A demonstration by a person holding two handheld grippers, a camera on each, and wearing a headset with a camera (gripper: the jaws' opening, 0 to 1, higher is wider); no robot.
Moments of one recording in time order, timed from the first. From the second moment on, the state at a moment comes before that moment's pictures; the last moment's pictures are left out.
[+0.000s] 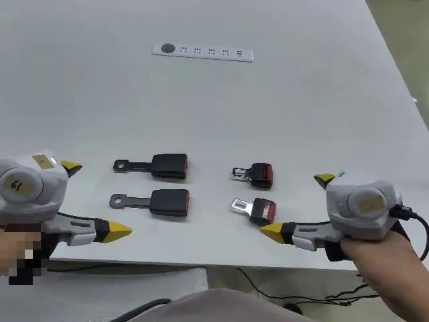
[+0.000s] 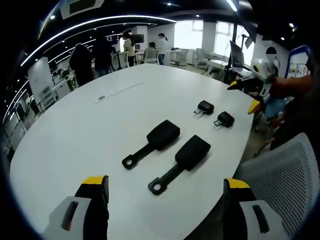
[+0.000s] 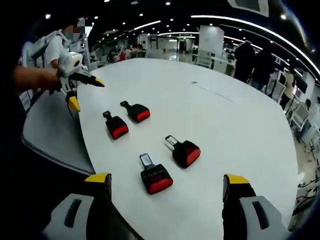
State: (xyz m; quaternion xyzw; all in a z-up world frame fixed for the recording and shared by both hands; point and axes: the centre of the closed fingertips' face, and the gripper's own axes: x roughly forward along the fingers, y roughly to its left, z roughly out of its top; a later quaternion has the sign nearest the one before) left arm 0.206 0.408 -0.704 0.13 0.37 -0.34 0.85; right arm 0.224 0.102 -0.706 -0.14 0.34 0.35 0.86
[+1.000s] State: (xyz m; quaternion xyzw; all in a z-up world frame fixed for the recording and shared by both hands) left arm 0.207 0.406 -0.702 0.13 0.37 -0.34 0.85; right arm 0.224 0.107 -0.706 -0.15 0.35 0.36 0.86
